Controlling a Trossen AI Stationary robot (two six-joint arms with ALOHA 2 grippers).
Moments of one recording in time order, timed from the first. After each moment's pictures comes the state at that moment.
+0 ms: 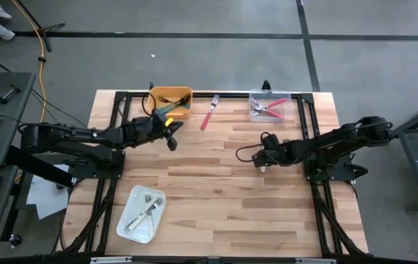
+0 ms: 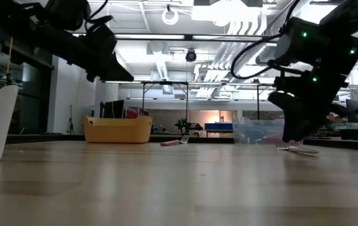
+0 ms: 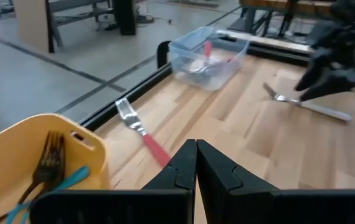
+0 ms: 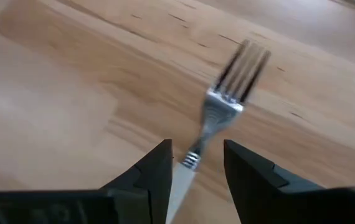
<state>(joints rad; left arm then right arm) 0.25 1.07 0.38 0.40 -0.29 -0.10 0.07 1.35 0.52 -0.45 0.51 1.12</state>
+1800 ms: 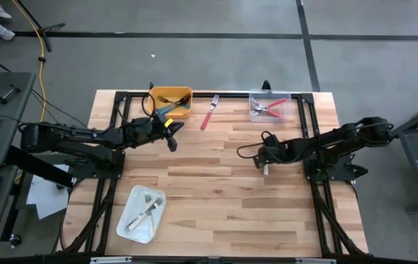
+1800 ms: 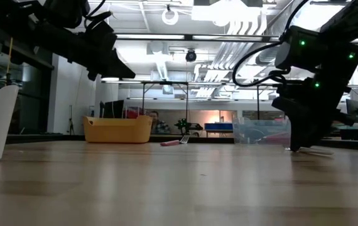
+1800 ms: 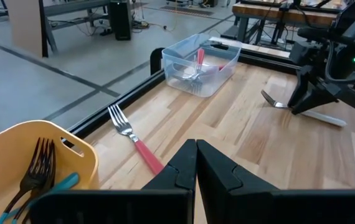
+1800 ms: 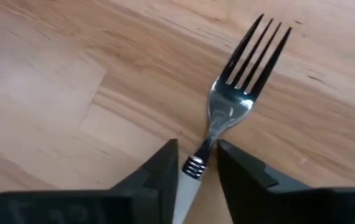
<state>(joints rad) 0.22 1.07 0.38 0.42 -0.29 -0.11 0.01 1.35 0.47 -0.42 0.34 1.12</state>
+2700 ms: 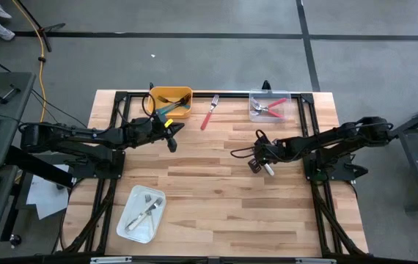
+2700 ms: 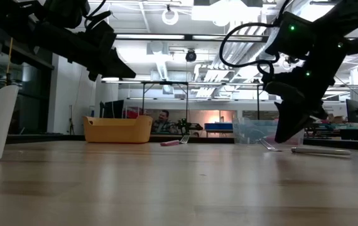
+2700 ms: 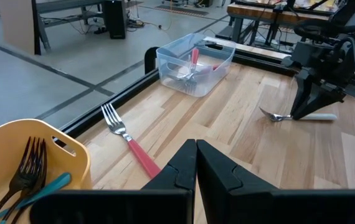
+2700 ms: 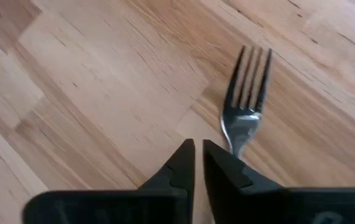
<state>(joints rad) 0.22 1.07 0.38 0.42 -0.27 -0.13 0.01 1.35 0.54 -0.31 0.26 0.83</state>
